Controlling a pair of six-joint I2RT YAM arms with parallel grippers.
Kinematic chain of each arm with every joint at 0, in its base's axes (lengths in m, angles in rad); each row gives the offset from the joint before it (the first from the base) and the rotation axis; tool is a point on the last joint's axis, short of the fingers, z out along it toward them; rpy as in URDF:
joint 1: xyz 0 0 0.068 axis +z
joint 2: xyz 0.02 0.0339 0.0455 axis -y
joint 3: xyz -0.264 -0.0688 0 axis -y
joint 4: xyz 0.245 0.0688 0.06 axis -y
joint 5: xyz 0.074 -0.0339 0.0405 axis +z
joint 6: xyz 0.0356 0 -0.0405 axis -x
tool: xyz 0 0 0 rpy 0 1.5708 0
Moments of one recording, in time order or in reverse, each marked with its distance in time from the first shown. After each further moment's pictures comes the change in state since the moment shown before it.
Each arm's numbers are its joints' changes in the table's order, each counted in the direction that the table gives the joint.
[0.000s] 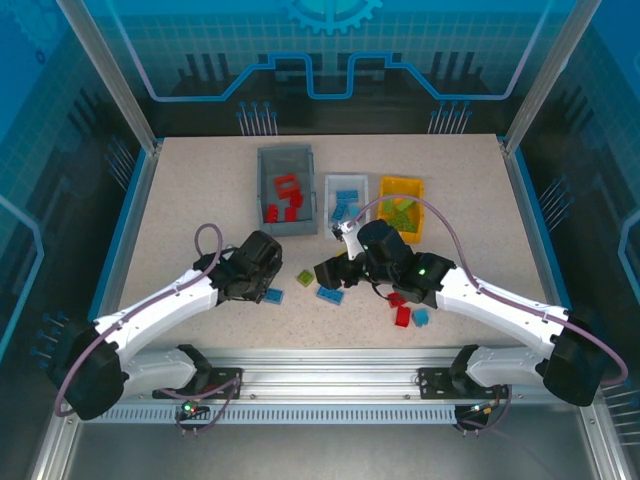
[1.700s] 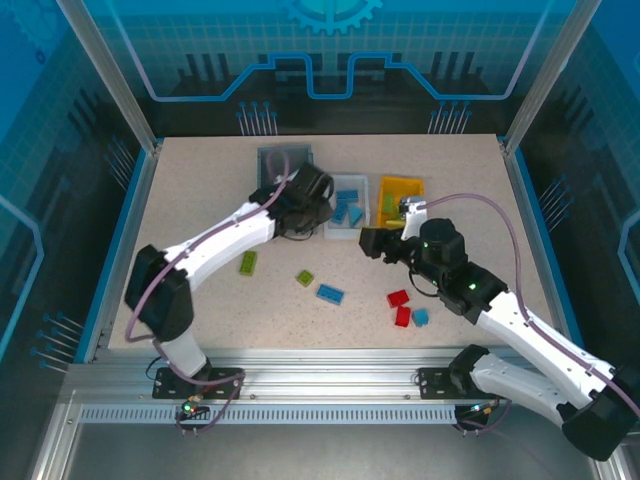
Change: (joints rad) left arm -0.010 -0.586 0.743 0.028 -0.029 -0.612; right arm -0.246 0.311 -0.143 0.121 -0.155 -0.091
